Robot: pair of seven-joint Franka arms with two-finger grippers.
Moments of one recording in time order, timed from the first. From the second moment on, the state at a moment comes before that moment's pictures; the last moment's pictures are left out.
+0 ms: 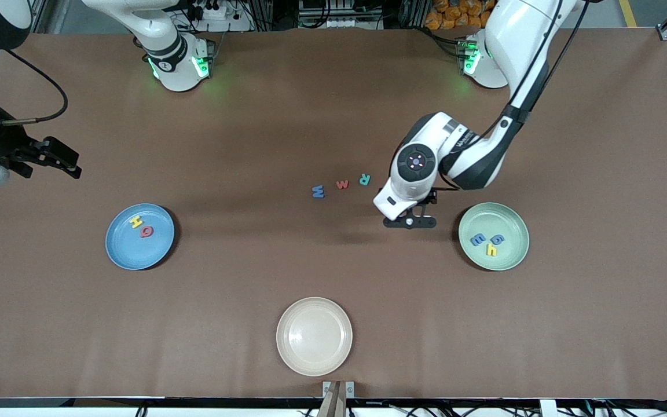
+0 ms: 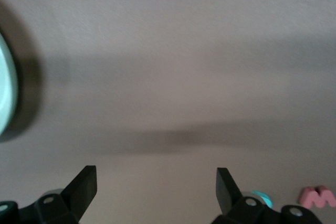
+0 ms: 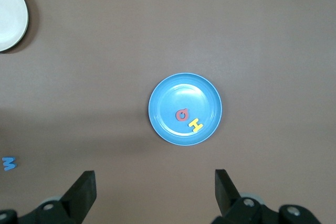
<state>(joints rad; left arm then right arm) -0.40 0.53 -0.27 -1.78 0.17 2.12 -0.69 0.06 -0.03 -0.04 -1.70 0.00 1.74 0.05</state>
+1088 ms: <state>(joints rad) -0.63 0.59 -0.27 -1.82 0.17 2.24 -0.92 0.19 0.15 -0.04 -1.75 0.00 1.72 0.05</state>
